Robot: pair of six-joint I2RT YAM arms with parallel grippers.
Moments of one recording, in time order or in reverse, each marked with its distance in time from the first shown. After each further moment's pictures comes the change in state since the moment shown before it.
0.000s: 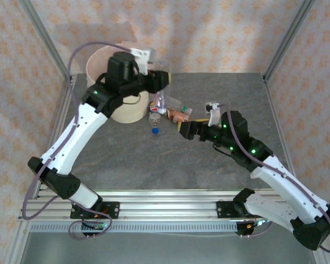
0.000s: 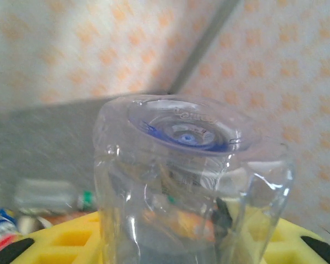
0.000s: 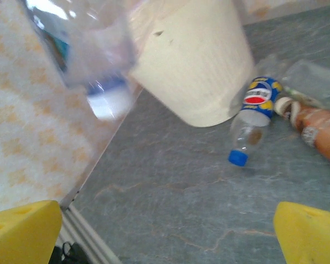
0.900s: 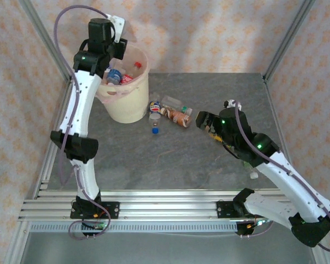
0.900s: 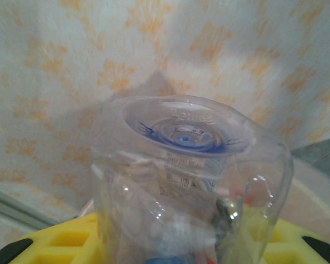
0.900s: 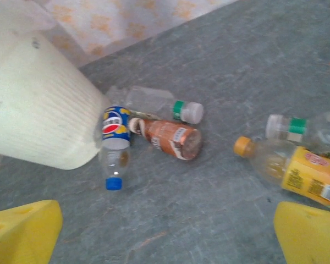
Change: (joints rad) left arm 0.321 0.478 0.626 -0.225 -0.410 0.631; right arm -0.002 0.064 0.174 -0.388 0.507 0.163
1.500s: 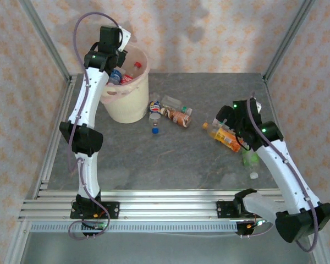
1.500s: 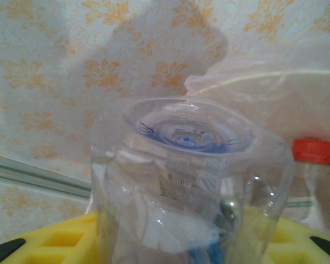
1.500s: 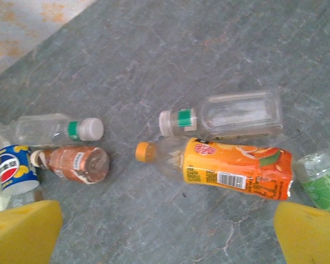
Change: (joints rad) left arm 0.005 0.117 0.026 -0.056 -0.173 0.195; right arm -0.372 0.104 0.045 -0.164 -0.096 0.025
